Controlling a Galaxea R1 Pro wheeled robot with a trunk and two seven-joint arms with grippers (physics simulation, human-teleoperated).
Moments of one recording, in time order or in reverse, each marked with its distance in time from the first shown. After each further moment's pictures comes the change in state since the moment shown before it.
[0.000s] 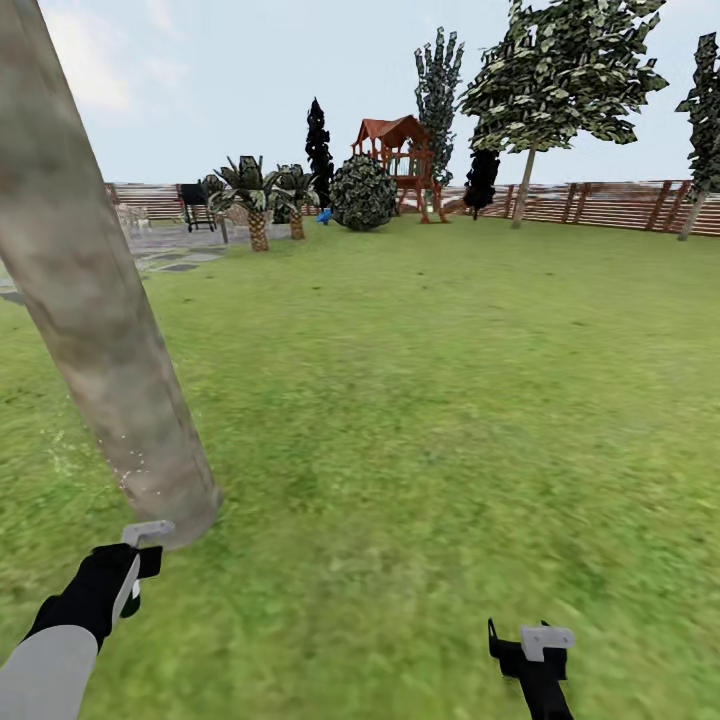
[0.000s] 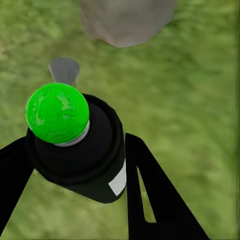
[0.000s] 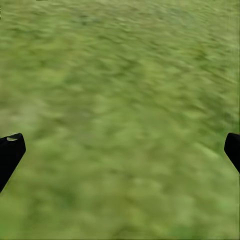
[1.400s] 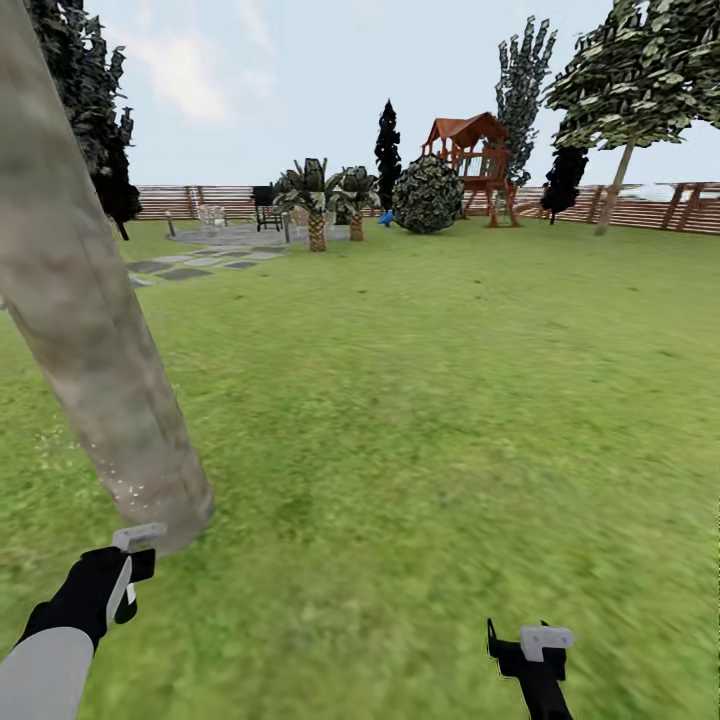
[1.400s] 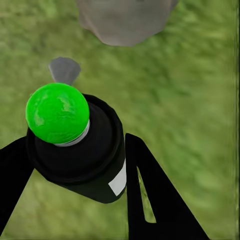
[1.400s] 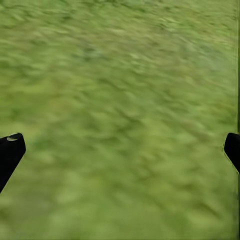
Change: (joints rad) left arm 0.000 -0.002 0.082 0.002 0.001 -0.002 0.000; right arm 0.000 0.001 0.000 0.000 0.002 0.000 0.000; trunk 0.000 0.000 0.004
